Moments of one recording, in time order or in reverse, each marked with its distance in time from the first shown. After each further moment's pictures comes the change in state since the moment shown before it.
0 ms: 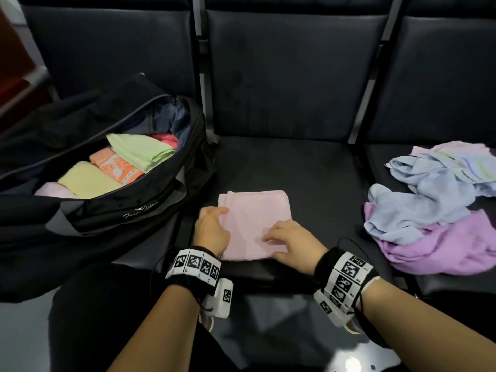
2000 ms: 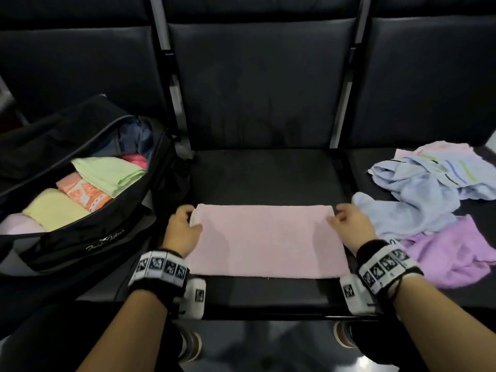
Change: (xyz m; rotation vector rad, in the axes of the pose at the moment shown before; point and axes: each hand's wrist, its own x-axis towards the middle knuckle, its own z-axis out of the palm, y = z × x) left_hand 0.062 0.012 -0.001 -0.067 0.038 -0.074; right_hand -0.024 0.146 -0.082 0.244 0.513 0.719
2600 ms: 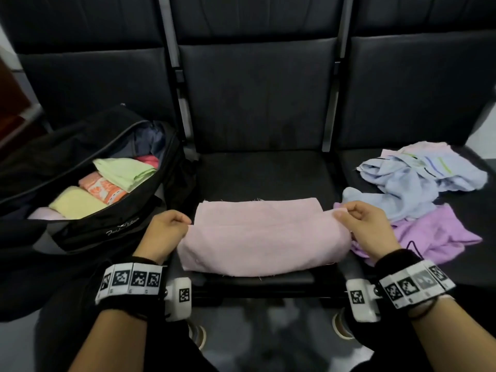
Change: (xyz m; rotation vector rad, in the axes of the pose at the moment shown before) left_hand -0.083 0.018 -0.062 -0.164 0.017 0.087; right_hand -0.088 -0.007 -0.051 0.711 0.001 -0.165
